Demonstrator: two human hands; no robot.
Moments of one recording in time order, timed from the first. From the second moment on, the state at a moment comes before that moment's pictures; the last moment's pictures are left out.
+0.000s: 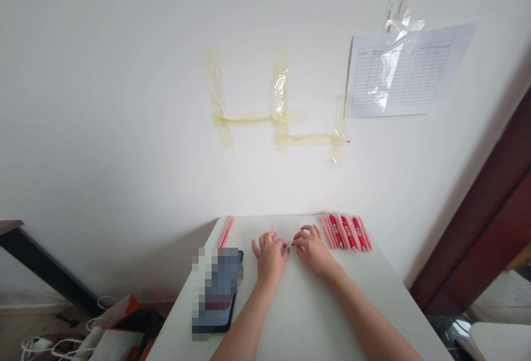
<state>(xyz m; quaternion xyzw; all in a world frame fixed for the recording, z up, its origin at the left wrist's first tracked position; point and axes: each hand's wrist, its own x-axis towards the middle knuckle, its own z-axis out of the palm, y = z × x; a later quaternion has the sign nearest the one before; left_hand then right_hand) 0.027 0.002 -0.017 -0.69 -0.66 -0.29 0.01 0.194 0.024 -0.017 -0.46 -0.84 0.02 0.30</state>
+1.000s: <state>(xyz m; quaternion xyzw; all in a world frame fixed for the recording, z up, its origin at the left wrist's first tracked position) 0.016 0.006 -0.022 -0.66 -0.63 -0.42 0.01 0.195 0.032 -0.024 -0.46 -0.82 0.03 0.34</state>
